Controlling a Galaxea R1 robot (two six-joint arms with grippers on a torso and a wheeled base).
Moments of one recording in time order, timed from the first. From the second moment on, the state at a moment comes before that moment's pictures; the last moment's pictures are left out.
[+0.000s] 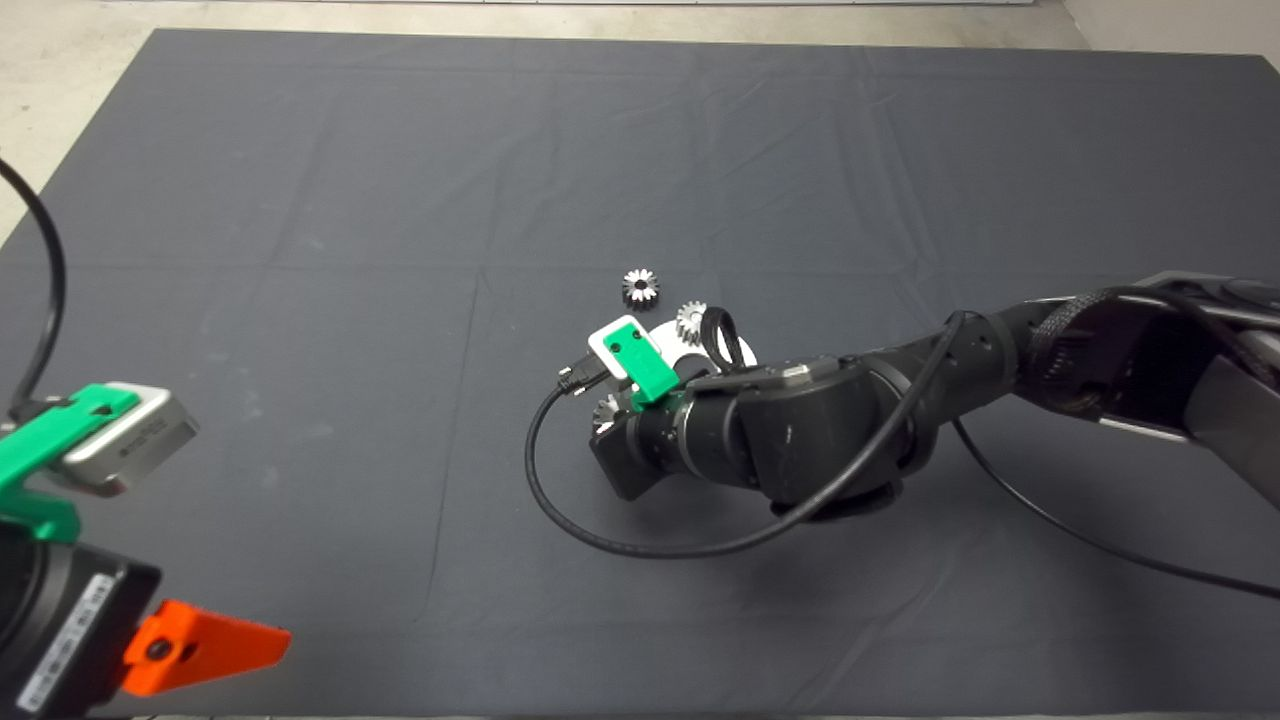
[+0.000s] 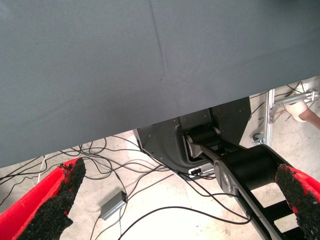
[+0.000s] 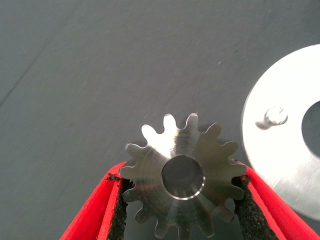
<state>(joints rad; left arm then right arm) -0.83 1.77 -0.29 -0.13 1.33 -1.25 0.15 2.86 -0.83 -0.96 -1.54 1.33</state>
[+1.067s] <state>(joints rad) -0.83 1.78 -0.29 -0.13 1.34 -1.25 0.03 2.67 -0.65 -0.95 -1.55 1.16</state>
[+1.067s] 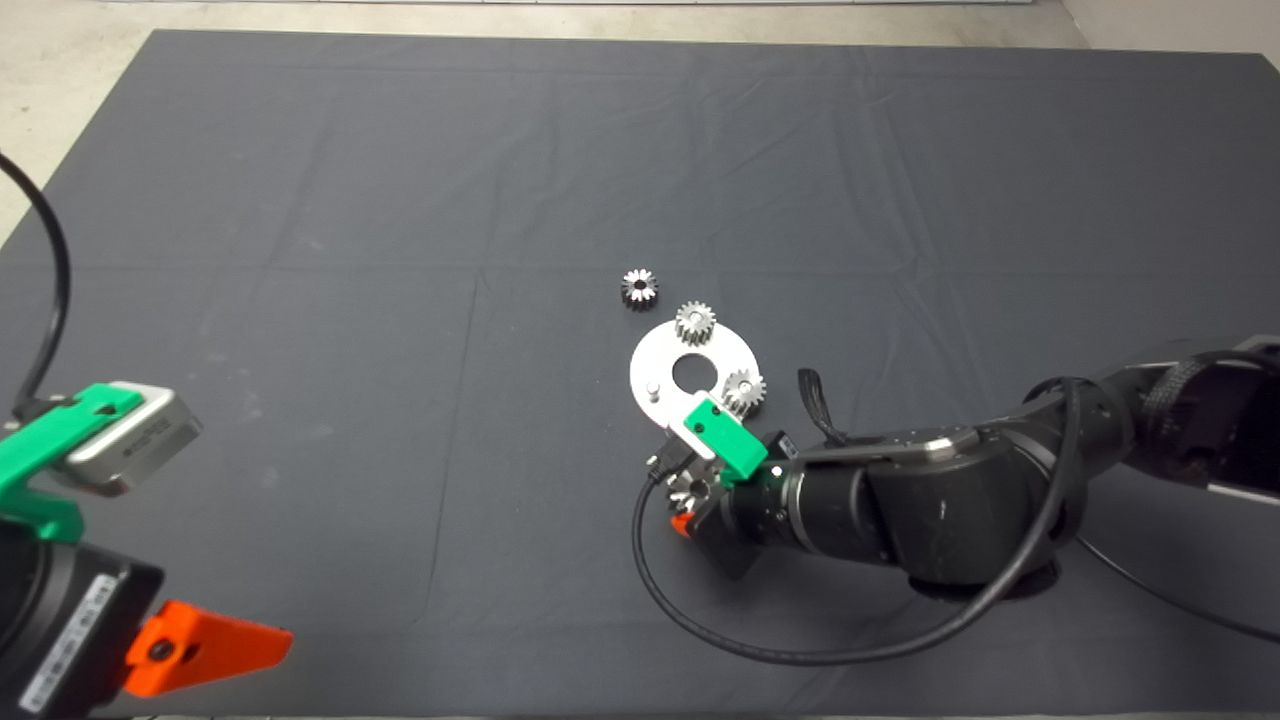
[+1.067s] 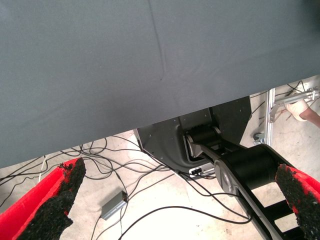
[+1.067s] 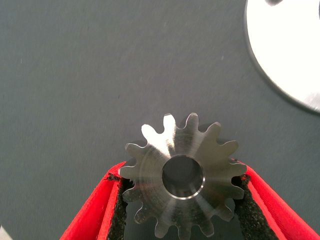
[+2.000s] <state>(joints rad) -0.83 1.78 -0.29 -0.13 1.33 -1.25 0.00 2.61 -0.62 -0.95 -1.55 1.13</state>
